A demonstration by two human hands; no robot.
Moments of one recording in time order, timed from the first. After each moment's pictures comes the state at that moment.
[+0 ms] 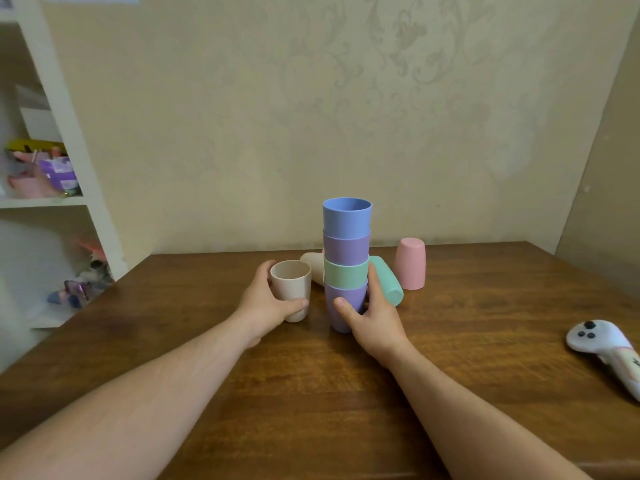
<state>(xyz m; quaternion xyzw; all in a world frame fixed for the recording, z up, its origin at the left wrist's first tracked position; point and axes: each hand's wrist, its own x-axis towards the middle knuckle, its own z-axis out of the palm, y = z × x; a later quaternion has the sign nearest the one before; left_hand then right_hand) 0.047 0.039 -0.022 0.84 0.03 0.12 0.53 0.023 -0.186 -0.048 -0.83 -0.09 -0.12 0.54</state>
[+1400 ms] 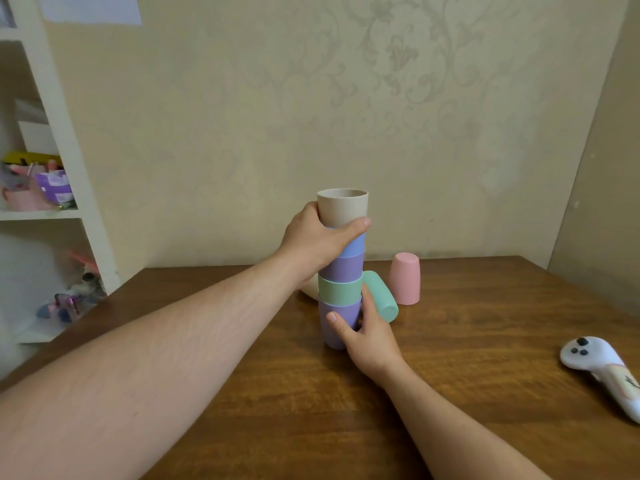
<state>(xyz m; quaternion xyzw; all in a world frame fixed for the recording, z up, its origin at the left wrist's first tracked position) 0.038 -0.052 0.117 0.80 -0.10 0.18 0.56 0.023 -0.185 -0.050 -0.82 -0.09 -0.12 0.54</state>
